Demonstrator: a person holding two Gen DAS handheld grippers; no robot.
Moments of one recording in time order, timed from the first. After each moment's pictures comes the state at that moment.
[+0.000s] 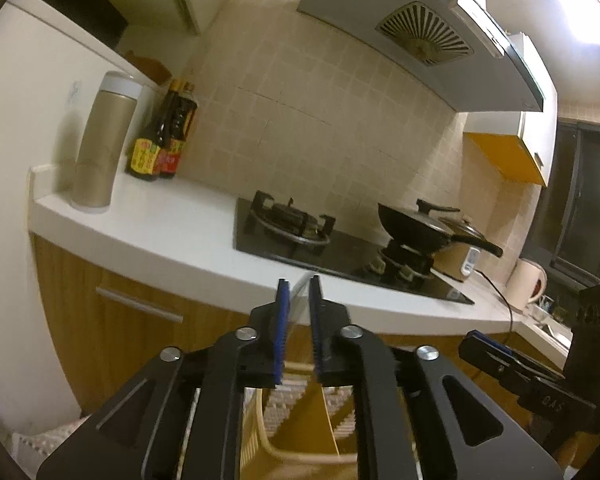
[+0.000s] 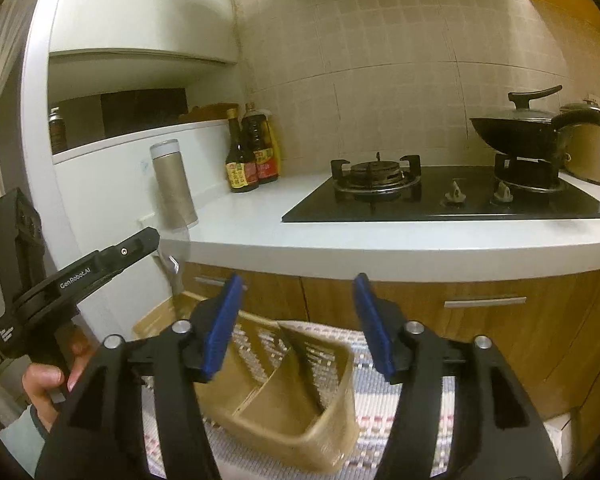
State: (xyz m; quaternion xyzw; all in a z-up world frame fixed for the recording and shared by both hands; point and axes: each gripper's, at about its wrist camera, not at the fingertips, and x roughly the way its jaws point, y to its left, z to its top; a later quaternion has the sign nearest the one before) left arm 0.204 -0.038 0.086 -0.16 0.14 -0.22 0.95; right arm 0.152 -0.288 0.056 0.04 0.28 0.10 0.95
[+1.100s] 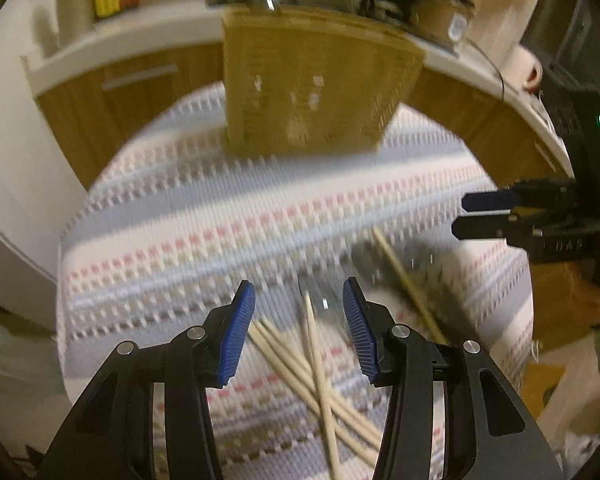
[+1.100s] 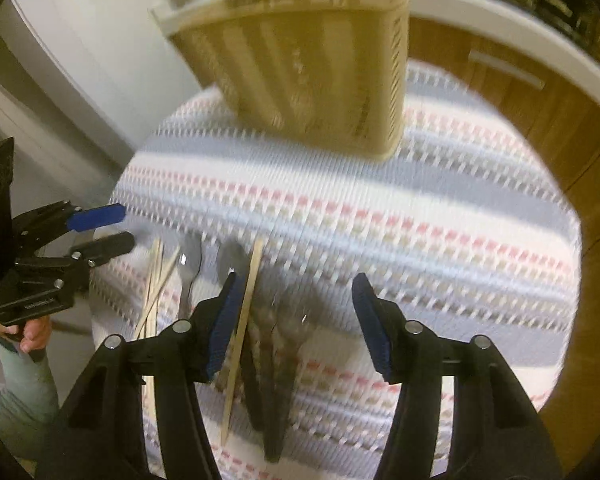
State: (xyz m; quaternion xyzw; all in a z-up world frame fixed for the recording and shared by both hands) left arm 0.071 -0.028 -0.005 0.05 0.49 -0.26 0.83; right arm 0.045 -0.255 -0.017 0.02 0.64 0.12 0.76
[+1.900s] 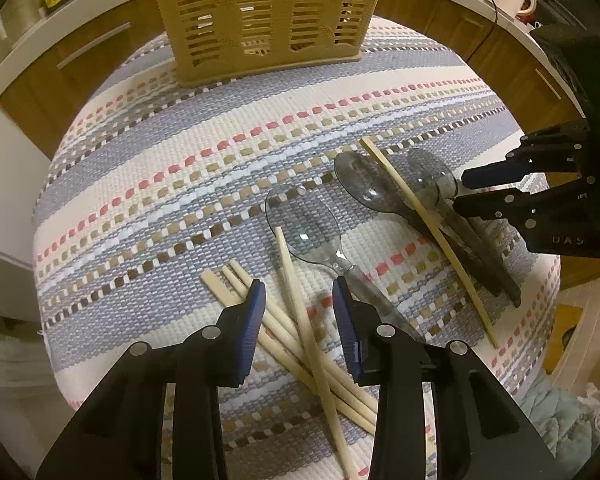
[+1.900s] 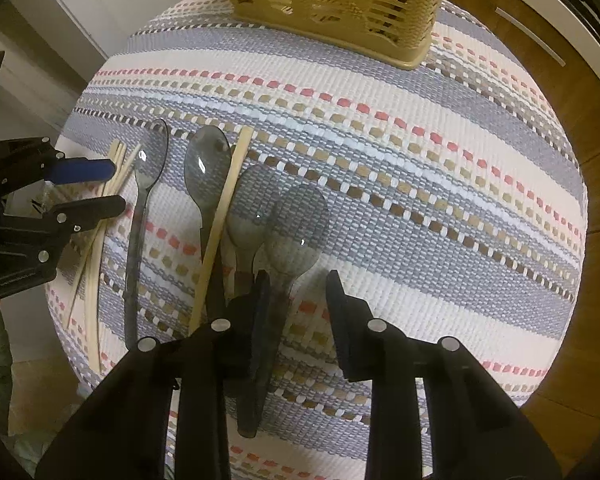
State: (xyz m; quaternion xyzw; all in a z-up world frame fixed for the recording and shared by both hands) left arm 0.066 -0.059 -0.050 0.13 0.55 -0.27 0.78; right arm 0.014 -0.230 -0.066 -0.08 0.70 0.10 0.70
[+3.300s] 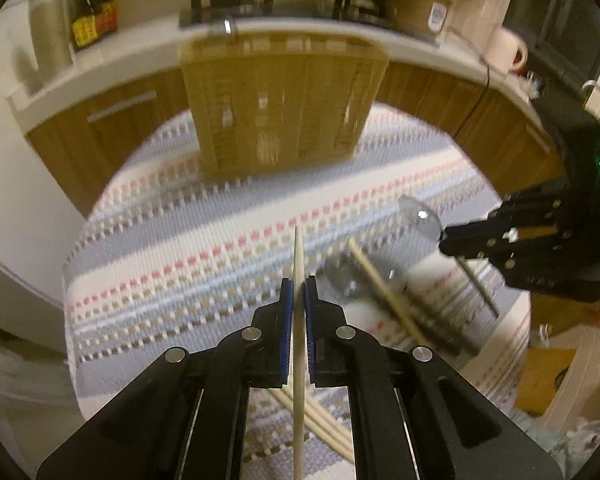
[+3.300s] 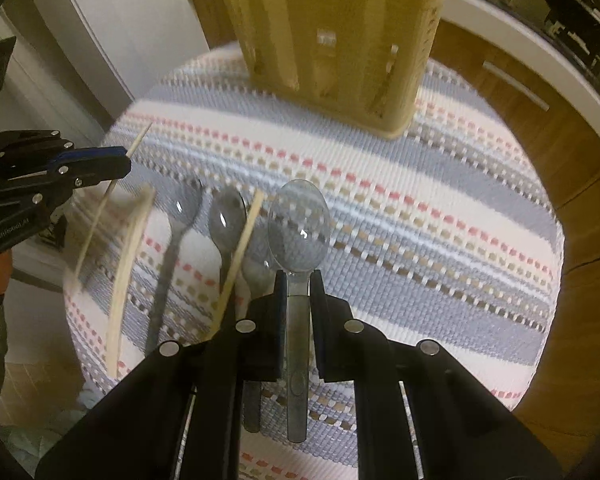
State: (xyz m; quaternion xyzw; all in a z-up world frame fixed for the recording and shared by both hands) left arm 0.065 -0.064 0.025 0.07 0.45 -0.27 0.85; right arm 0.023 -0.201 -0.028 -0.06 0.62 0.13 0.77
